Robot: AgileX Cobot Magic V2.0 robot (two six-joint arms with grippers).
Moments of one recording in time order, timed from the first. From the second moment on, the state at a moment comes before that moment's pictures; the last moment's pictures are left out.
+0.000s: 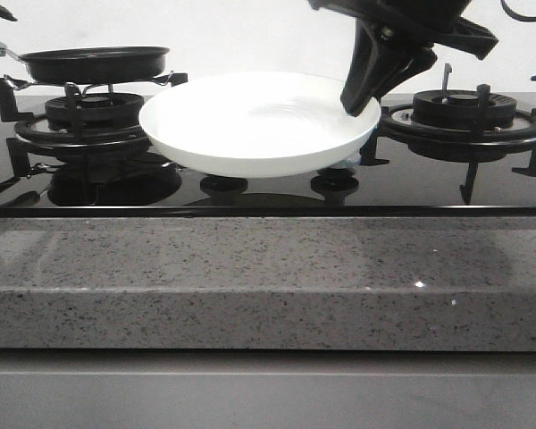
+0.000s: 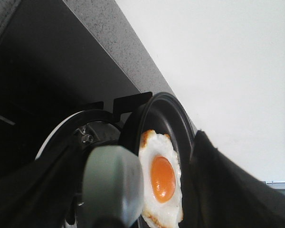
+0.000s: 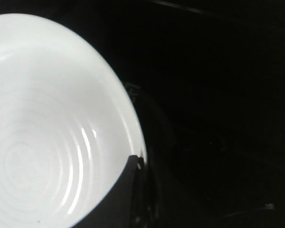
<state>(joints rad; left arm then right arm) 0.32 1.96 -1.50 -1.48 0.92 0.59 0.34 1.68 -1.40 0.33 0.78 -0.07</state>
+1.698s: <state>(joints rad) 0.24 1.68 -1.46 -1.47 0.96 0.75 0.34 1.68 -1.40 0.33 0.77 -0.07</state>
